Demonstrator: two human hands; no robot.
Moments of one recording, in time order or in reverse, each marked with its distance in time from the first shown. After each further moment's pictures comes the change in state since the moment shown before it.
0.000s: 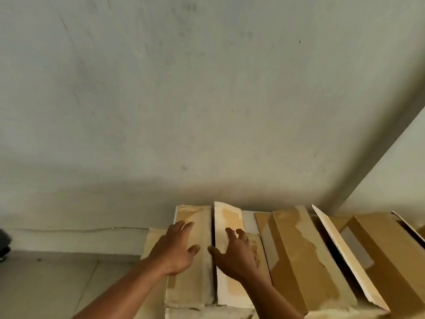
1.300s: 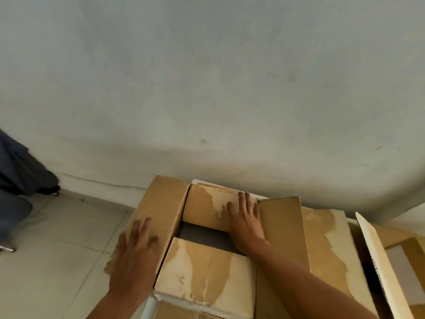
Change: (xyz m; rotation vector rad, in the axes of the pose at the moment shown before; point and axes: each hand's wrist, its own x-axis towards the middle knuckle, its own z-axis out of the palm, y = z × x) left_hand -0.040 -0.046 0.044 0.374 0.130 -0.314; right_hand 0.125 0.036 0.014 -0.666 -0.042 -0.458
